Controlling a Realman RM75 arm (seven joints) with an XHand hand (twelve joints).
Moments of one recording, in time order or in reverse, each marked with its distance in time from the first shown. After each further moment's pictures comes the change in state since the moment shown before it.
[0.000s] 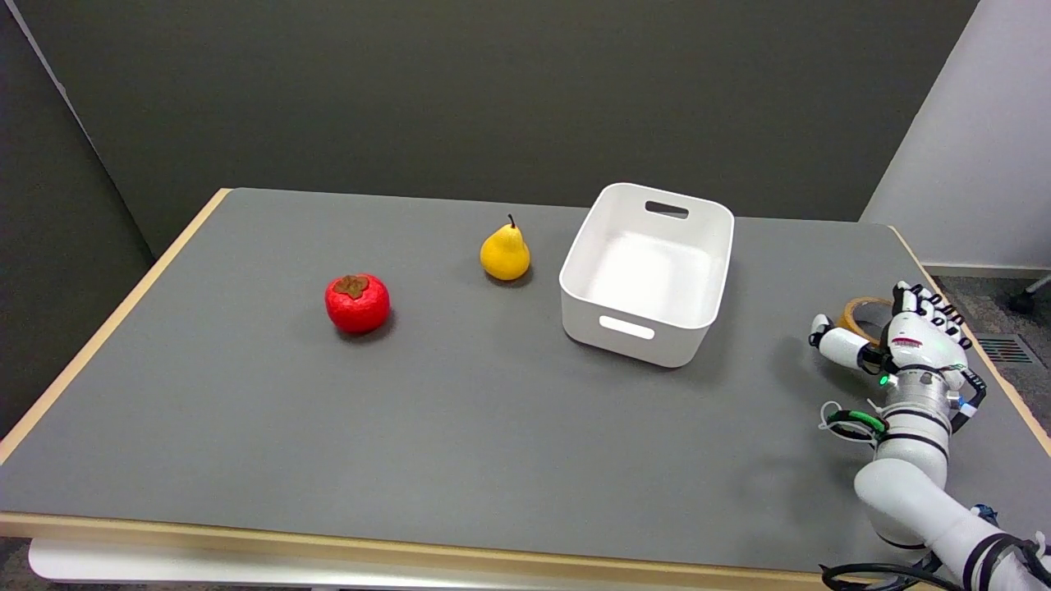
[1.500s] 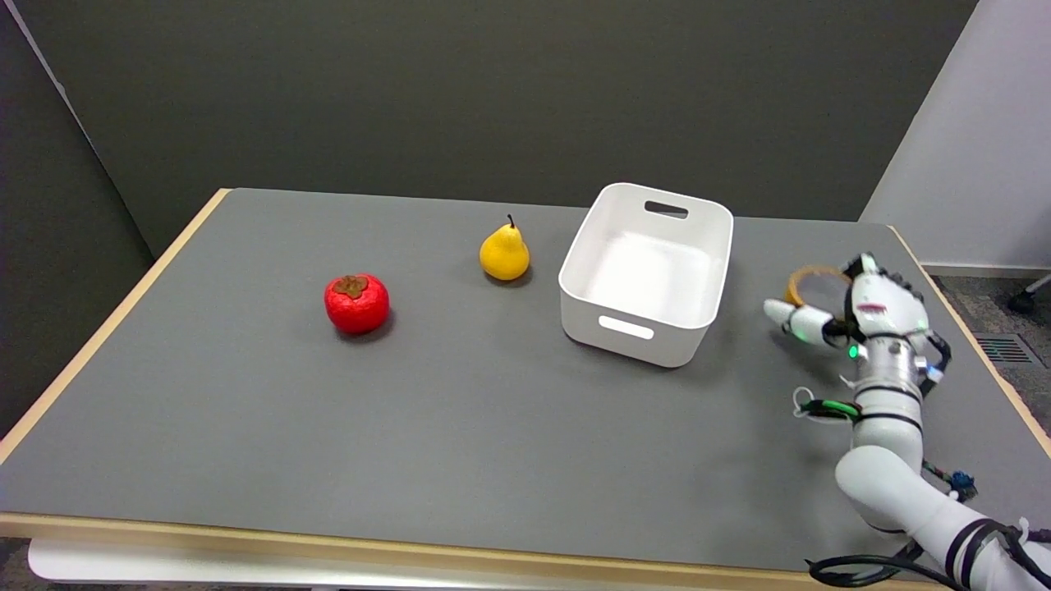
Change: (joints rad) arm 0.041 -0.014 -0.005 0.040 -0.192 -0.044 0.081
